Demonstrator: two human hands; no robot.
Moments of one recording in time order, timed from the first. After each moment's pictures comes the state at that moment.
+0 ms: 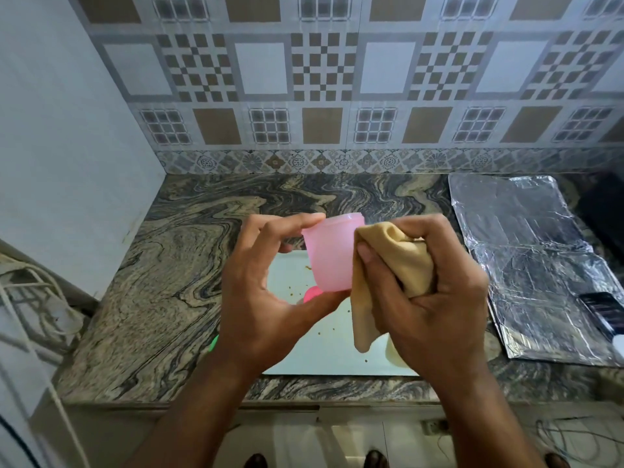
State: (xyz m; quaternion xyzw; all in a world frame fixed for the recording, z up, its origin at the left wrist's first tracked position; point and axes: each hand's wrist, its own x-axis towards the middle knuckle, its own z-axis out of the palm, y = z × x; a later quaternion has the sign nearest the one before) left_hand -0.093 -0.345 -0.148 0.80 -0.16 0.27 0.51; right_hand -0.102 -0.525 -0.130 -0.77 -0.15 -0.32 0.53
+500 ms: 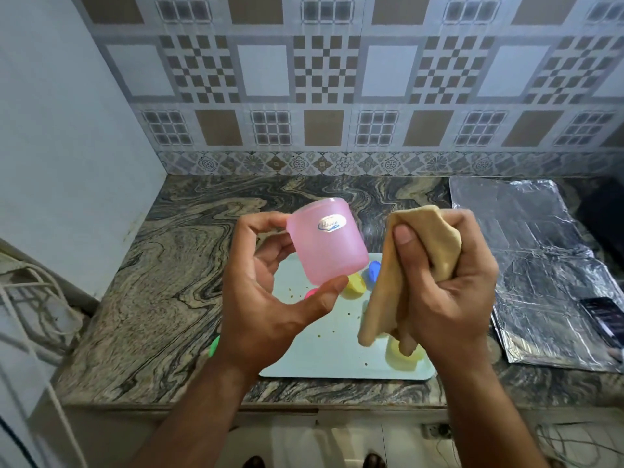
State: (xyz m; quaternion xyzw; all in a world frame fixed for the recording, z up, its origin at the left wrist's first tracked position) left_hand -0.090 -0.349 -0.156 0.67 -0.13 0.19 0.70; right_hand -0.083 -0.533 -0.139 -0.70 -0.10 -0.29 0.65
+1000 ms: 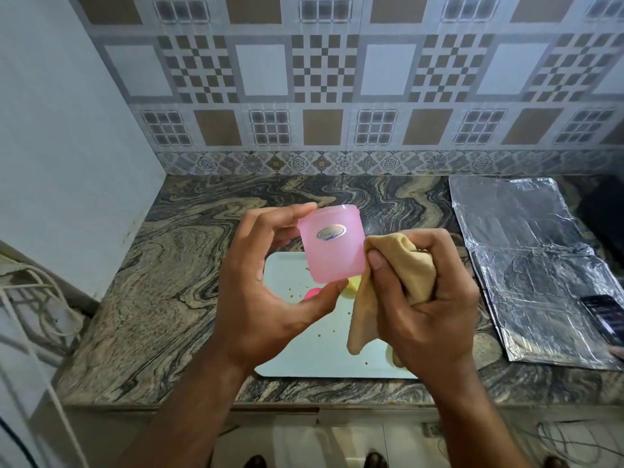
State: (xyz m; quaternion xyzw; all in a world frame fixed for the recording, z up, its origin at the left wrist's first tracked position) left_hand -0.087 -0.340 -0.145 0.80 -0.16 0.24 0.52; right_hand -0.100 -0.525 -0.145 -0.75 -0.14 -0.31 0.57
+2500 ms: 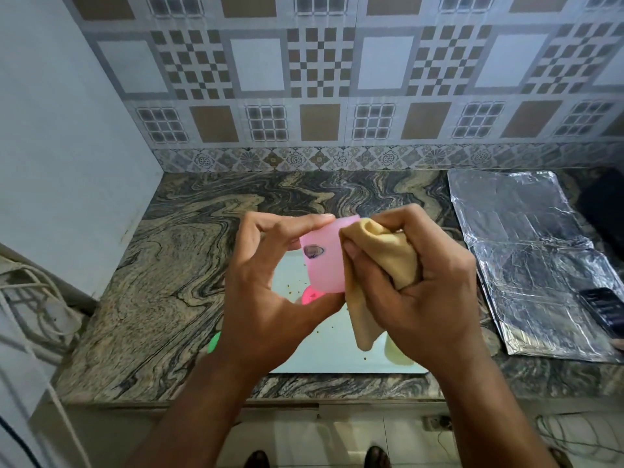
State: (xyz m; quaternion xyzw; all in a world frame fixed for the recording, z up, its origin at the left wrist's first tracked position) left_hand -0.093 -0.351 -0.150 0.80 -0.16 0.24 0.53; right_hand -0.093 -0.531 -0.127 -0.80 -0.18 -0.29 0.49
